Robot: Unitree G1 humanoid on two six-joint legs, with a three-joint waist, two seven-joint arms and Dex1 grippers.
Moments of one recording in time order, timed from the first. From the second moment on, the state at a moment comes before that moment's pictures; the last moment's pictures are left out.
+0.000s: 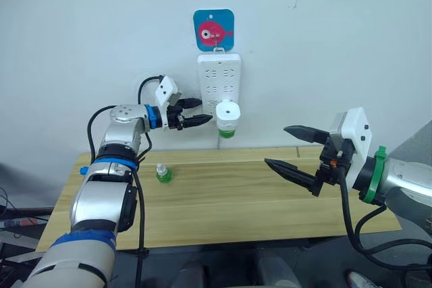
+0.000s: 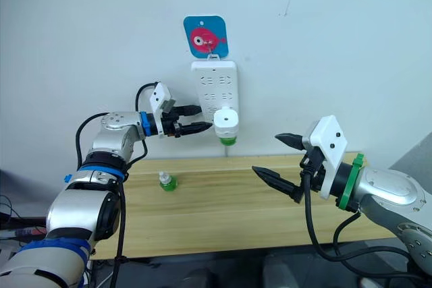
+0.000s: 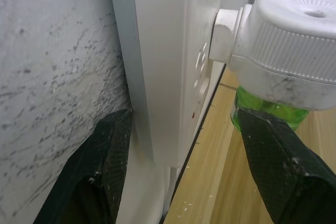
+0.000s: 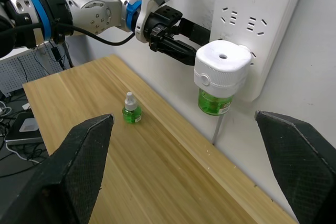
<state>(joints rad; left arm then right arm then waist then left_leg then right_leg) -0.99 0.46 0.01 1.02 -0.15 -0.08 -1.24 -0.18 -0.84 -0.20 -0.85 1.04 0.88 0.37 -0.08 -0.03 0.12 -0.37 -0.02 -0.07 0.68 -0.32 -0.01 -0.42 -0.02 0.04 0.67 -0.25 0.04</state>
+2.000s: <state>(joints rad) -0.95 0.45 0.06 0.89 -0.17 0.03 -1.26 -0.49 -0.12 0.23 -0.56 0.32 1.03 -0.03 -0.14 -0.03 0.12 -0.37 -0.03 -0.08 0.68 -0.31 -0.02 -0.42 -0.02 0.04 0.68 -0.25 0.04</state>
